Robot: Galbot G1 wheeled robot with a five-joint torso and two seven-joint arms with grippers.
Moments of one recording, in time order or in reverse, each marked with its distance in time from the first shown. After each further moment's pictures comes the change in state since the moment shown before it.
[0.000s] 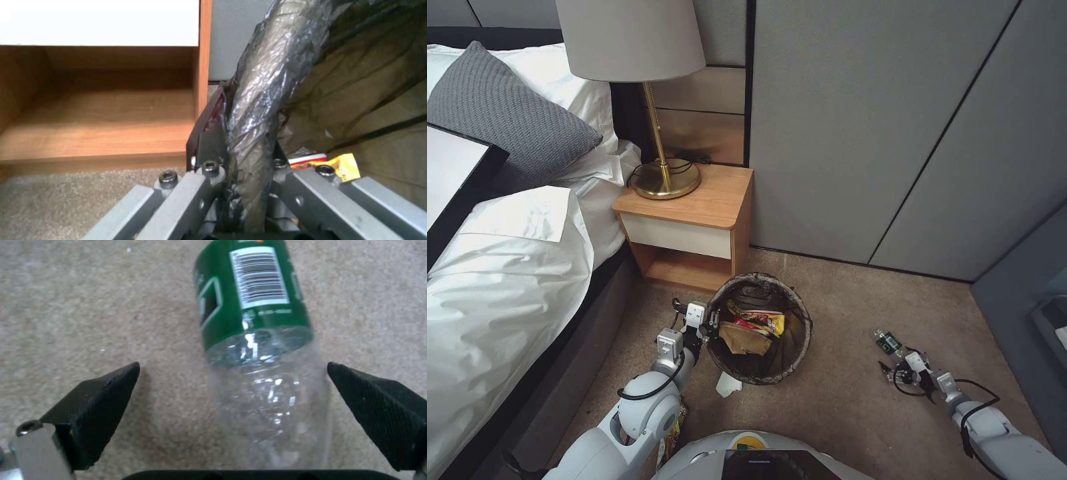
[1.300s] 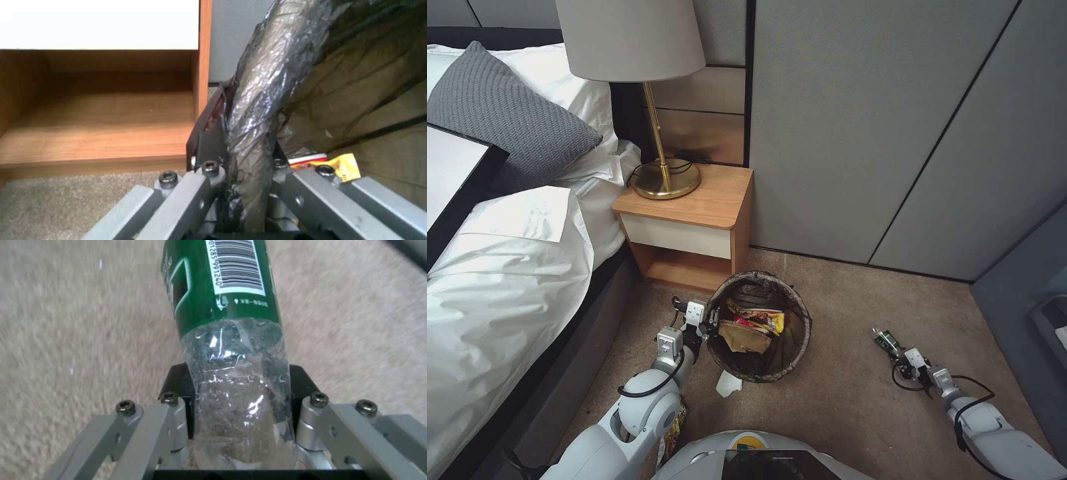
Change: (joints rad) left arm -0.014 0.003 0.007 0.006 -0.006 -0.002 -0.002; right arm -0.020 0.019 0.049 0.046 -0.045 -0.021 0.070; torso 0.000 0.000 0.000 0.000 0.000
